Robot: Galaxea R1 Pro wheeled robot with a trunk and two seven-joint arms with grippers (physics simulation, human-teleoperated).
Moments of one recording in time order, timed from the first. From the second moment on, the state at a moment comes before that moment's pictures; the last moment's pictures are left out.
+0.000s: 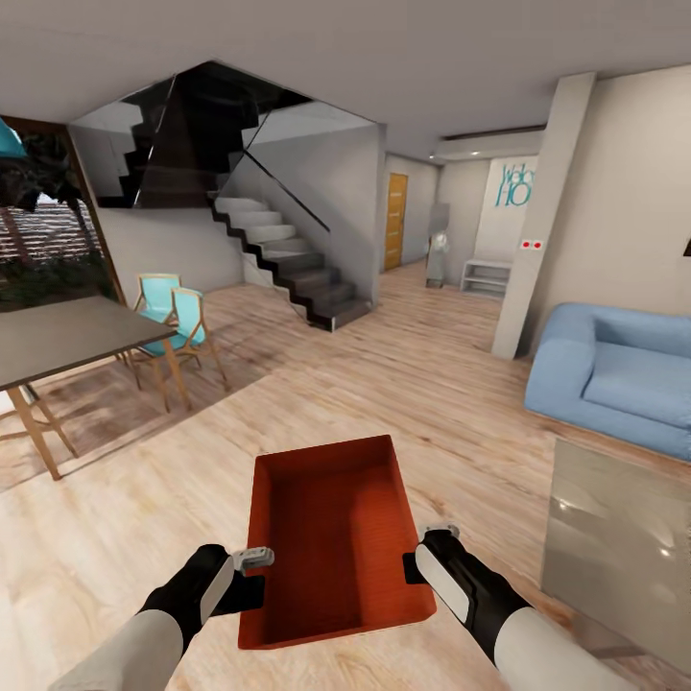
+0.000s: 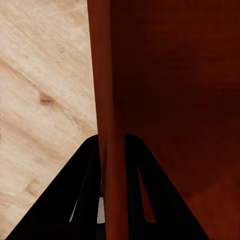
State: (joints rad) left arm -0.65 -0.04 0.06 -0.42 0.08 0.73 -0.01; right arm -0.63 0.01 0.55 -0.67 -0.68 0.69 -0.49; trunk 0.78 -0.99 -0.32
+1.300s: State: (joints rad) left arm -0.65 -0.04 0.06 -0.42 0.08 0.73 -0.01; right arm -0.63 0.01 0.55 -0.67 -0.68 0.69 -0.49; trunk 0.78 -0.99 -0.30
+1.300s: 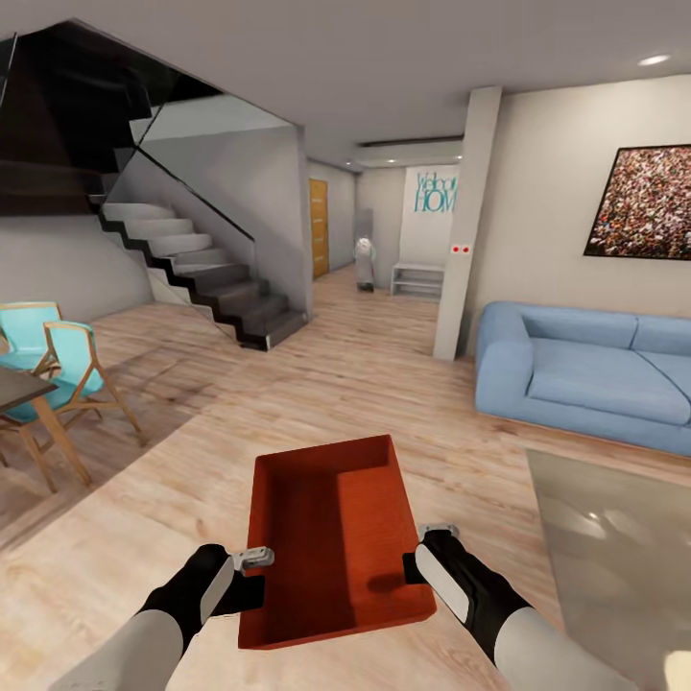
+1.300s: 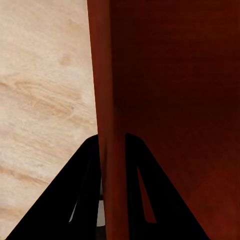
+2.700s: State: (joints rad) left arm -0.65 -0.04 0.06 -0.42 0.08 0.73 -0.01; right arm -0.63 0.01 0.55 -0.67 -0.68 0.69 -0.49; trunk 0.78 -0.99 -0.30
